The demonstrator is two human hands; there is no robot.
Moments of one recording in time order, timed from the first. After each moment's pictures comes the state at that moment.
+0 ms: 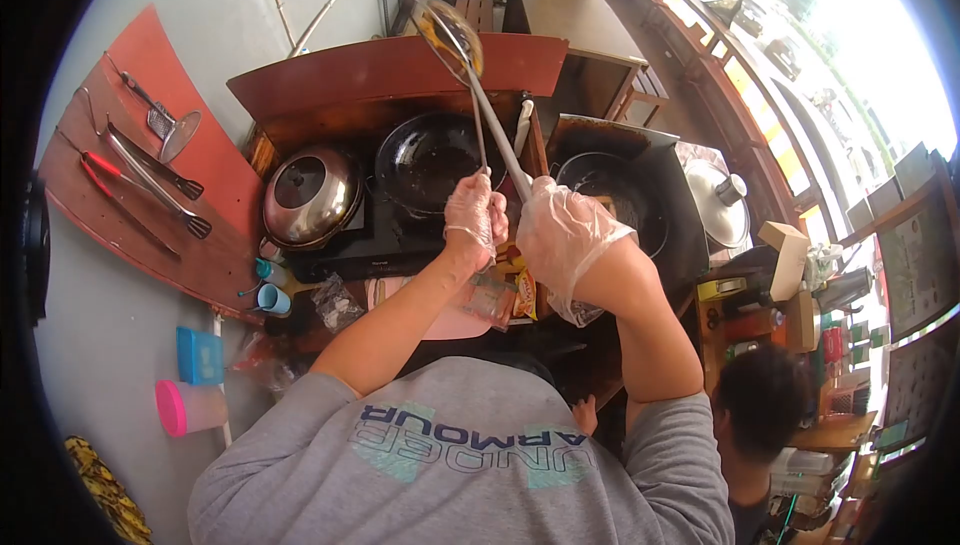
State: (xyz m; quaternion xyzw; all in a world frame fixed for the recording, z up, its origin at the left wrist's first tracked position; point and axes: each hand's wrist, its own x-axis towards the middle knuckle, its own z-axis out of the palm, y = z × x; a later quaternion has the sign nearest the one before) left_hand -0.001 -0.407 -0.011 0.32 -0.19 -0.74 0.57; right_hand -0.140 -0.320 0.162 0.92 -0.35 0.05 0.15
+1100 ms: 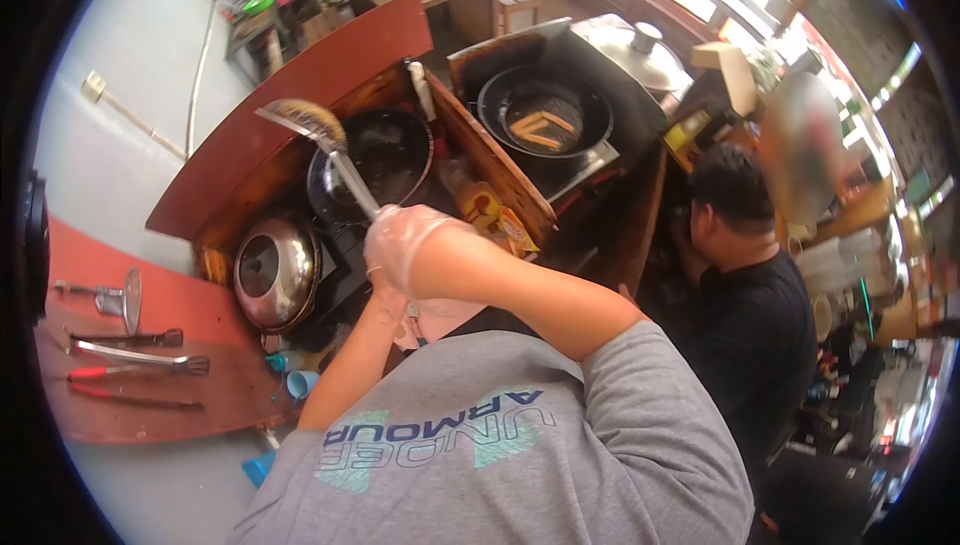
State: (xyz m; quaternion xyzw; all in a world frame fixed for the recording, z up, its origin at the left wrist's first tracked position) left_hand 0.107 -0.410 -0.126 0.36 -0.24 -0.74 0.52; right_hand -0.009 -0.323 0.109 0.81 -0.55 0.03 -0.19
